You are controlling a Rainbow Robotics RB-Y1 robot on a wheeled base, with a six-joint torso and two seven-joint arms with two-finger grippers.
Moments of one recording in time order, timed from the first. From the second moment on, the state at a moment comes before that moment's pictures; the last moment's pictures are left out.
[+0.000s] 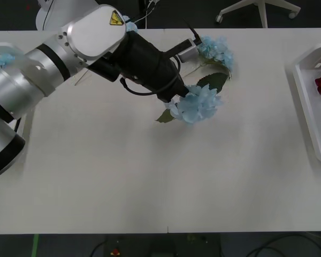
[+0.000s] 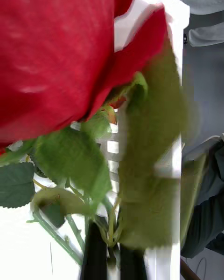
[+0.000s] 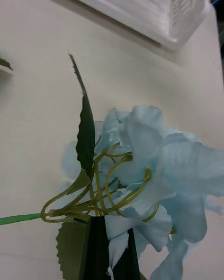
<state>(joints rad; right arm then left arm) -0.97 -0.82 0.16 -0.42 -0.18 0.77 1.68 -1.16 0.50 -0.77 -1.04 -1.44 -1.11 0.77</state>
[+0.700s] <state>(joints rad) -0.96 -0.85 0.06 -0.58 -0.55 1.17 1.91 -0.59 1.18 -0.30 -1.47 -1.34 -1.39 1.07</state>
